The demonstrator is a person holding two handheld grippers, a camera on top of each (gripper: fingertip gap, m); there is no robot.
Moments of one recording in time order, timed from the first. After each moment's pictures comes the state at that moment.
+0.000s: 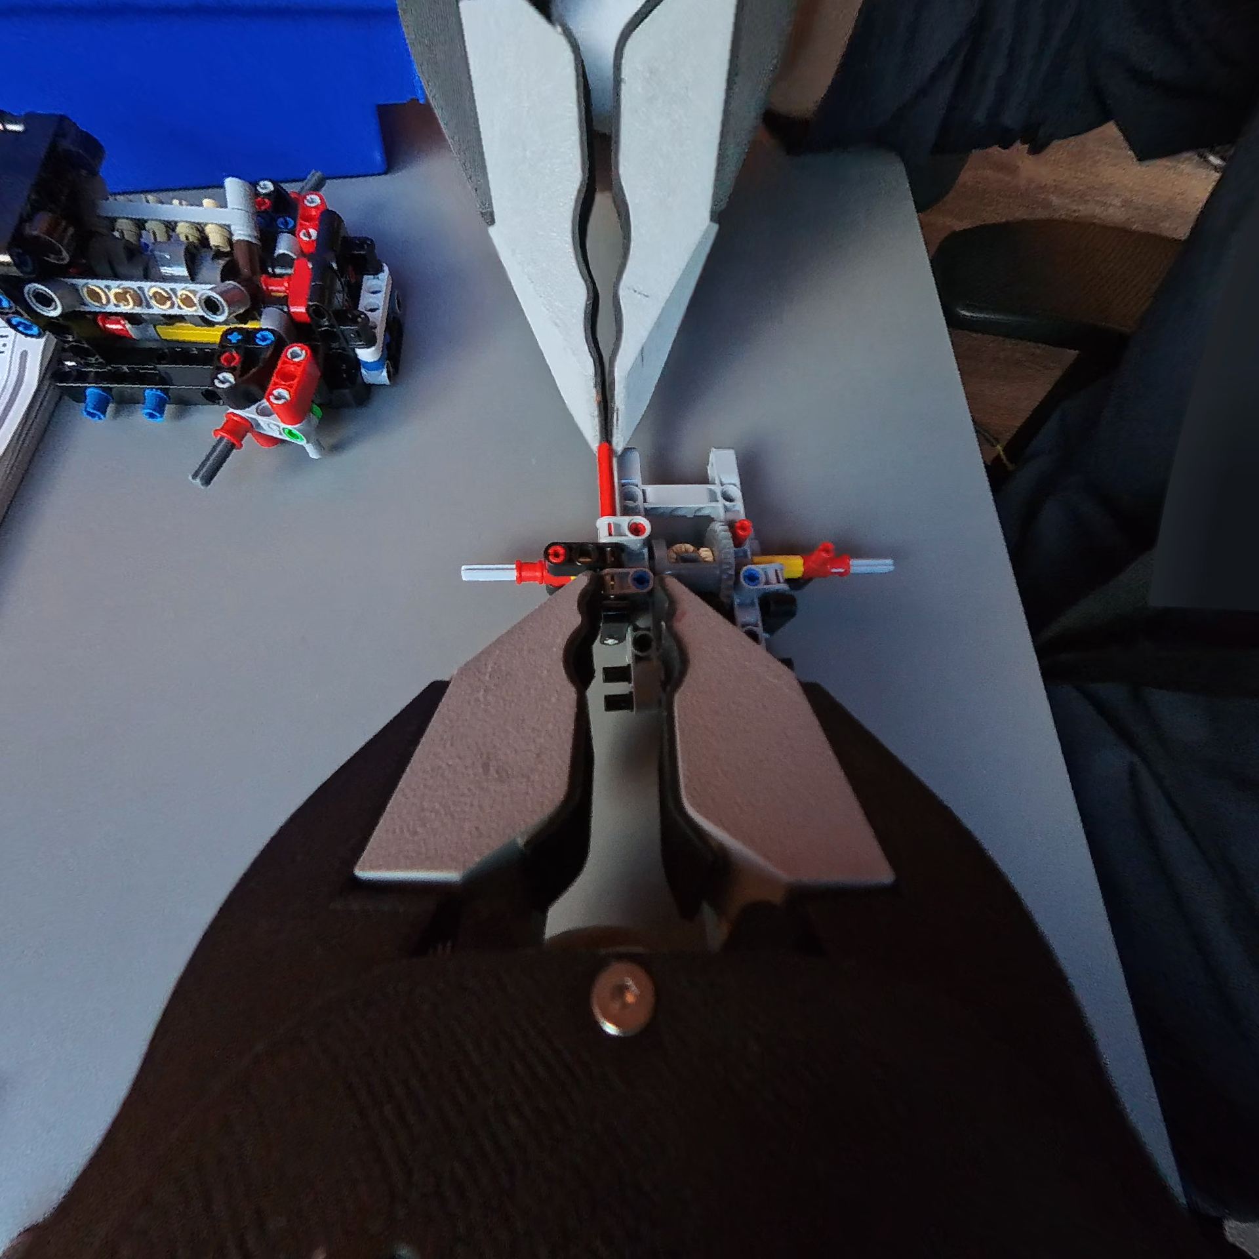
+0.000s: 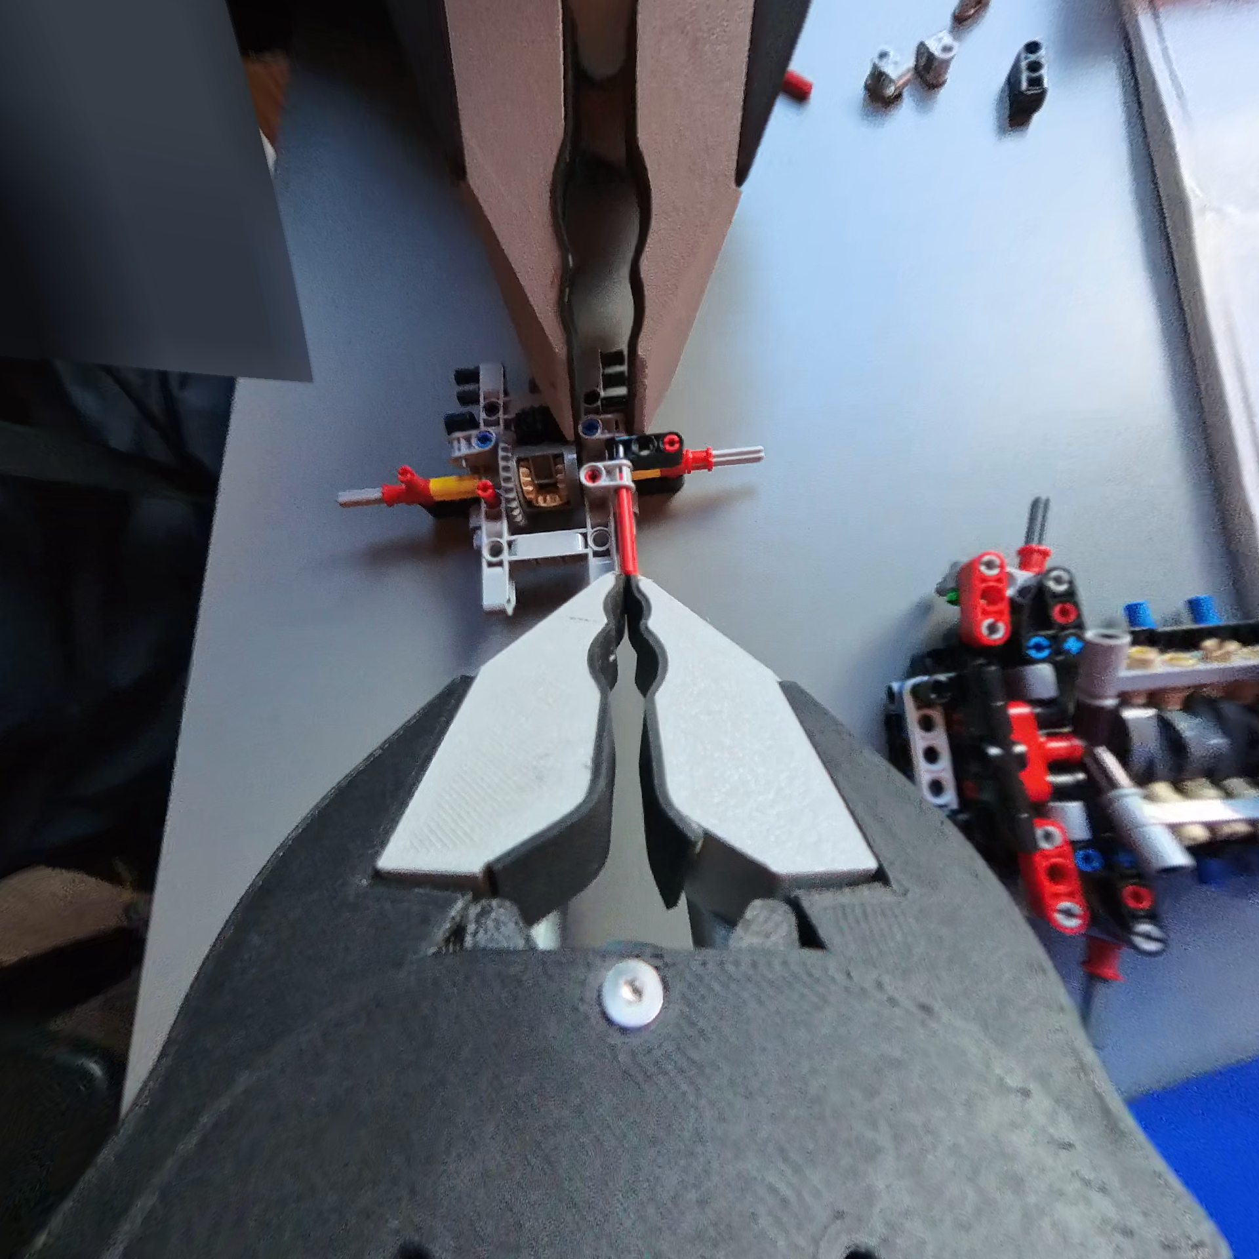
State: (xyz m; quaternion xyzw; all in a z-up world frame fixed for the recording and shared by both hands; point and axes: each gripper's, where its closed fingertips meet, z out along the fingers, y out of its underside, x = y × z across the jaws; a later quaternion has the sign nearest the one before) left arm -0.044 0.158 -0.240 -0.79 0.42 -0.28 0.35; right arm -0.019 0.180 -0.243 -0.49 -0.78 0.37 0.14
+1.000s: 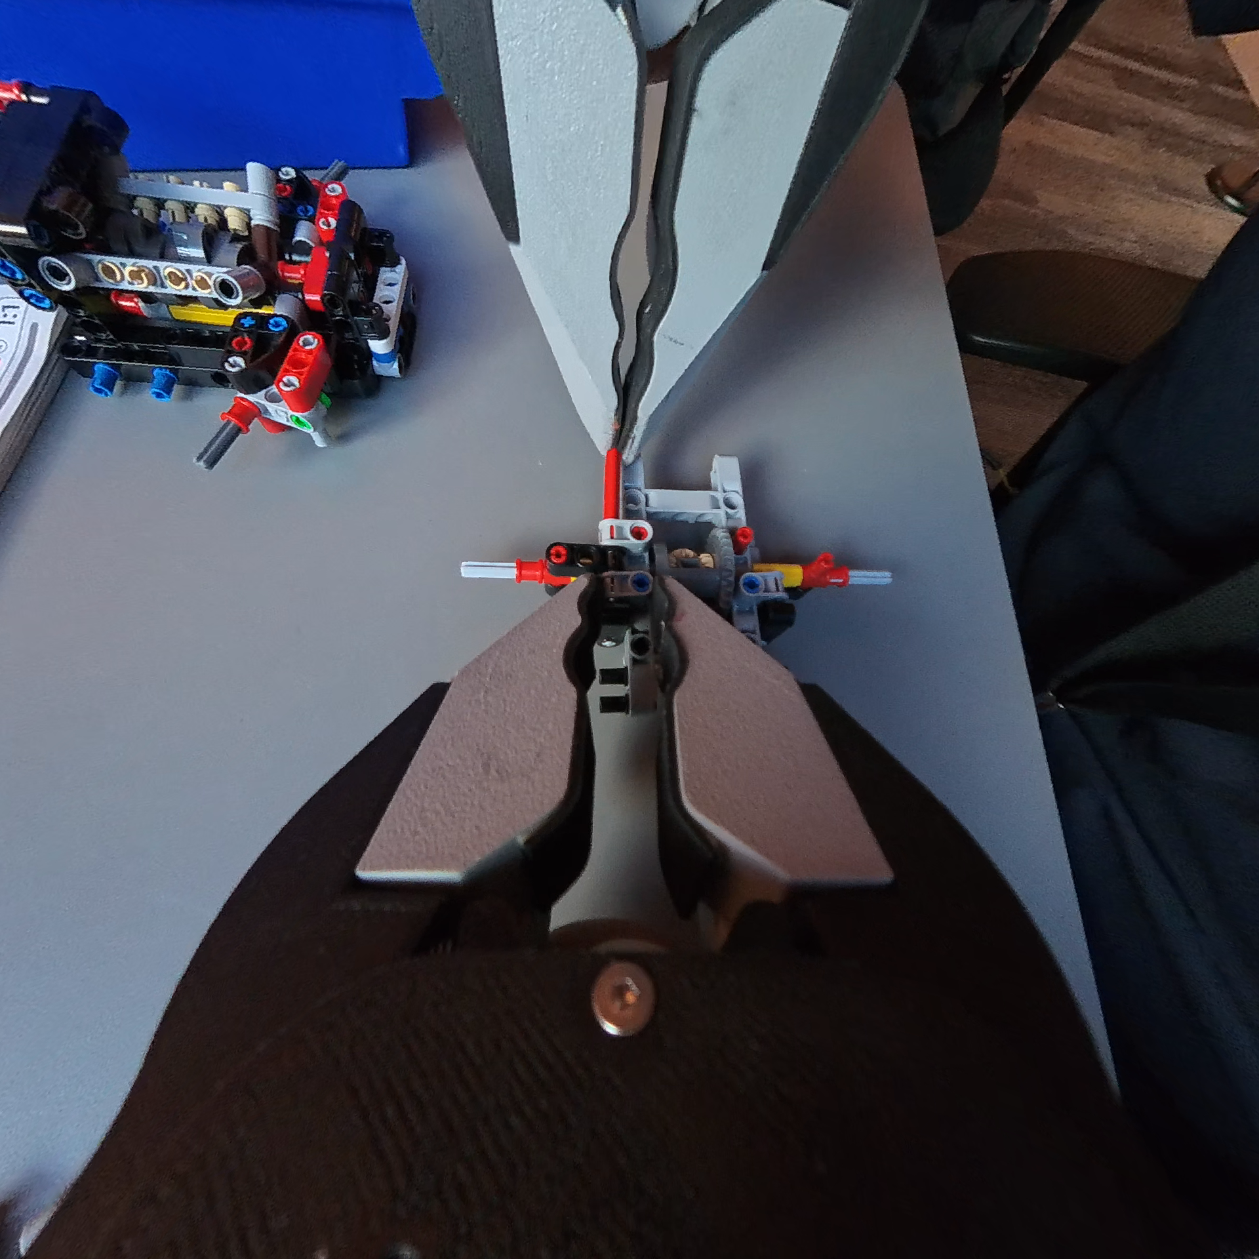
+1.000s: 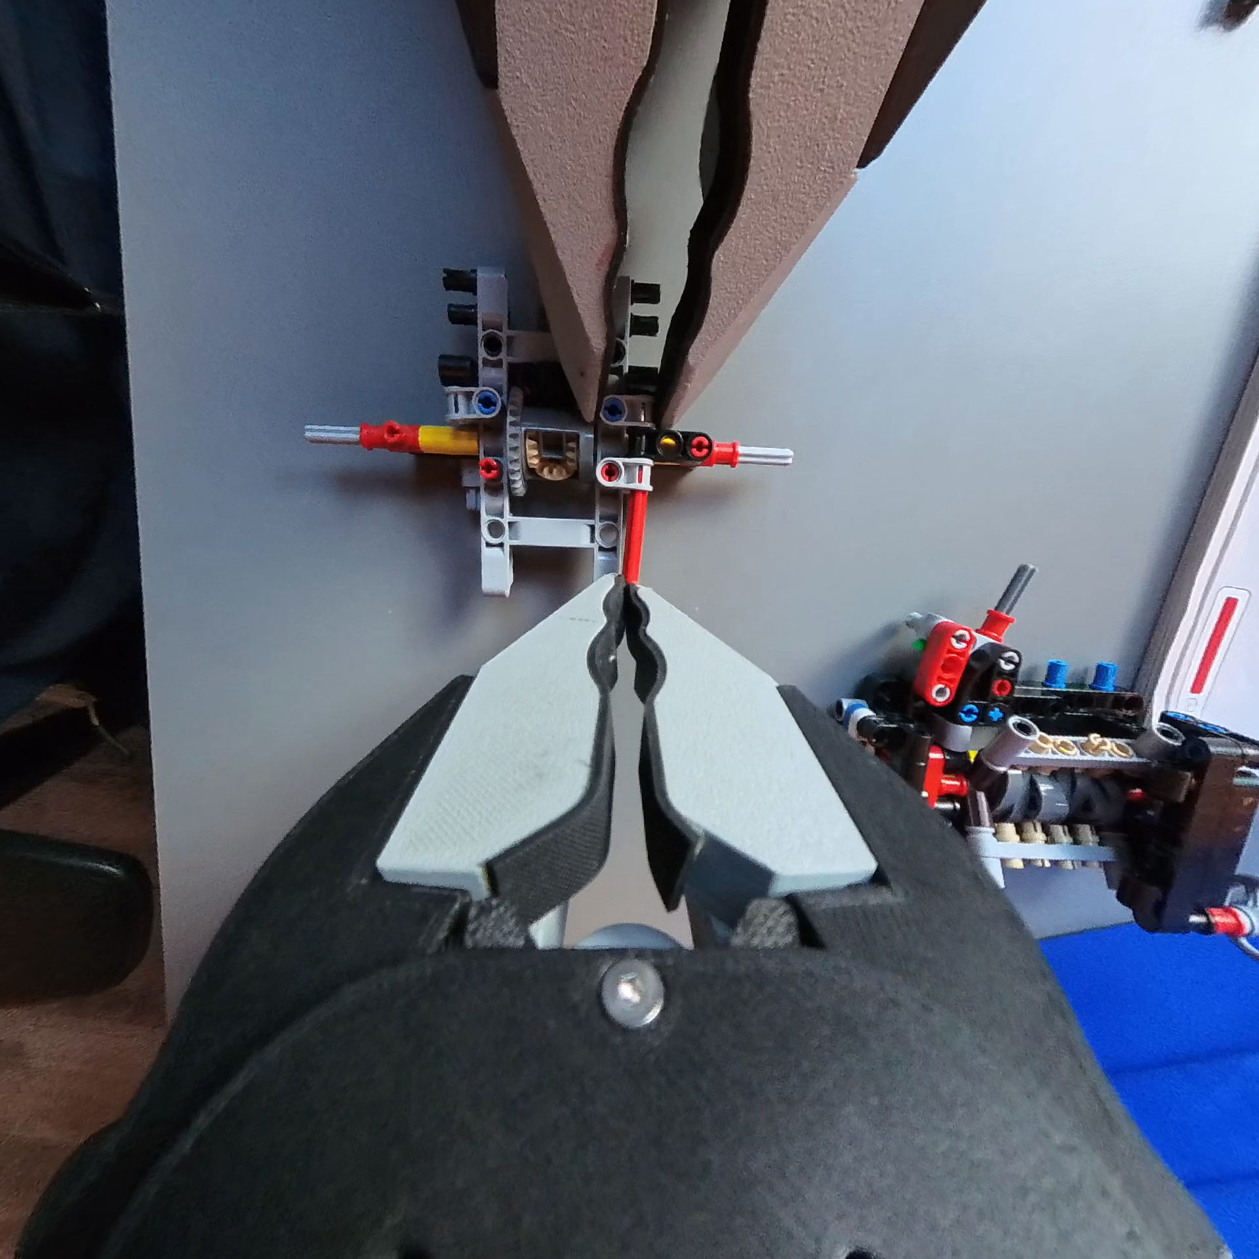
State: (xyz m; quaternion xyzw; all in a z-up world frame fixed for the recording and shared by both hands) left arm -0.042 0.159 -0.239 -0.80 0.39 -0.28 0.35; right arm -0.017 0.181 -0.246 -0.44 -0.88 0.17 0.08
